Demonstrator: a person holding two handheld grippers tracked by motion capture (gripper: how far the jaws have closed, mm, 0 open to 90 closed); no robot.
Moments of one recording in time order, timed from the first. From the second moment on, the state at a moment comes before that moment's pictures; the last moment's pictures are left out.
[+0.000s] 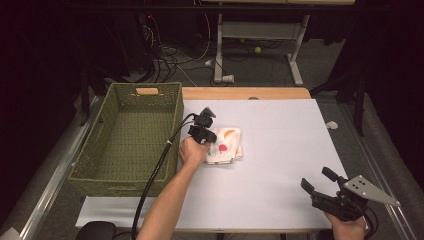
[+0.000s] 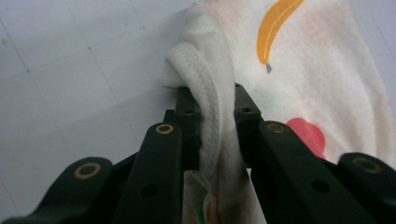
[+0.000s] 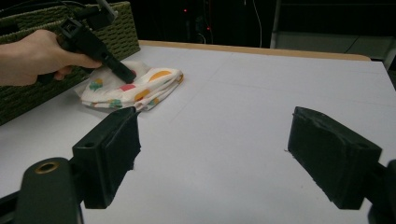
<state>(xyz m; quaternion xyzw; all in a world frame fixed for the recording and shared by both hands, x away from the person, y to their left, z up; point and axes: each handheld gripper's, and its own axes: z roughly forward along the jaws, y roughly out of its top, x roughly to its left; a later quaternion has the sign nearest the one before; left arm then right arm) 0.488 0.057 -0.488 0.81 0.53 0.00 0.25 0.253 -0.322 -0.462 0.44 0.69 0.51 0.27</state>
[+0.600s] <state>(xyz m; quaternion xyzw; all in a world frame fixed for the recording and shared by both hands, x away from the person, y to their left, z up) 0.460 0.059 -0.420 0.84 0.45 0.05 0.31 0.250 -0.324 -0.462 0.45 0.68 0.51 0.28</state>
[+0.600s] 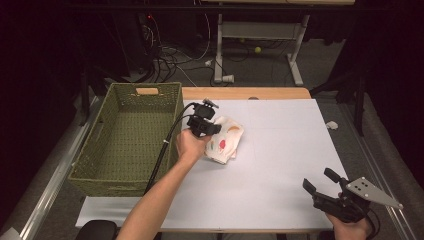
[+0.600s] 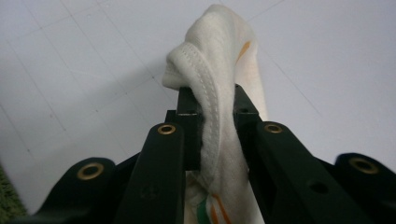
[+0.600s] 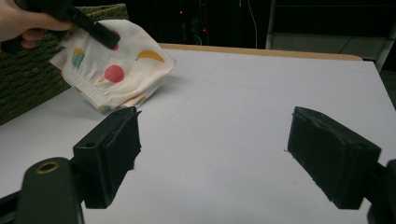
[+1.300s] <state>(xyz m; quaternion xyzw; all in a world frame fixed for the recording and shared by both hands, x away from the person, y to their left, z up) 0.438 0.074 -0.389 0.84 0.42 0.04 0.35 0.249 -0.325 -0.462 0.45 0.68 0.50 0.28</state>
